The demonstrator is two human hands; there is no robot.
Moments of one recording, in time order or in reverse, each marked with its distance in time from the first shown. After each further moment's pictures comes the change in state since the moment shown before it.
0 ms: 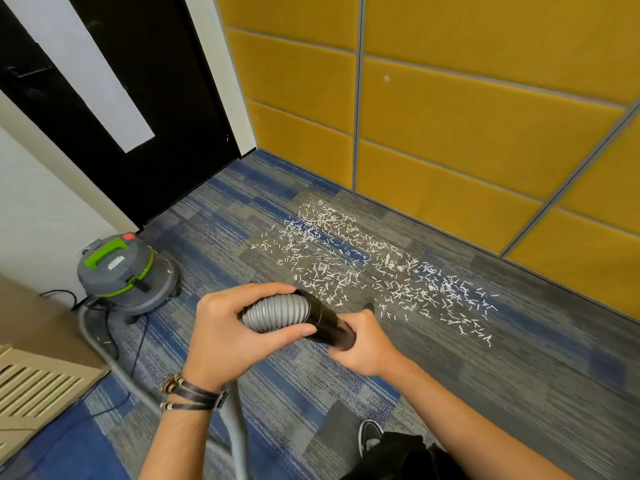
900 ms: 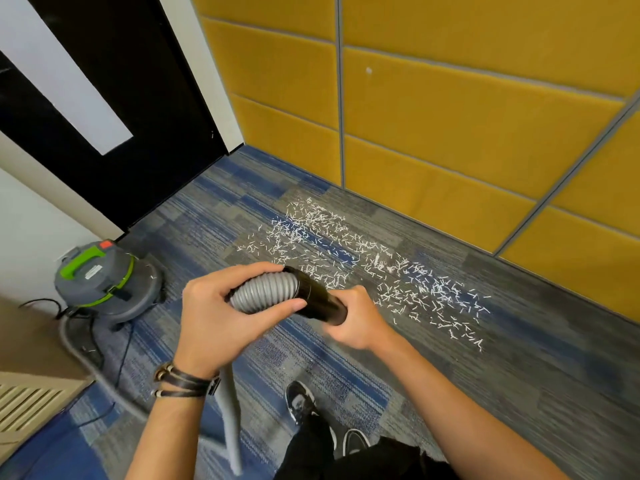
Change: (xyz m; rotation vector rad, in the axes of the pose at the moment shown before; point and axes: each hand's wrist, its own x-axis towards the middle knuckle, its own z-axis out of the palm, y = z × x) left_hand 0.092 0.017 0.089 0.012 0.029 -0.060; right_hand 0.067 0.053 -0.100 0.014 0.047 -0.040
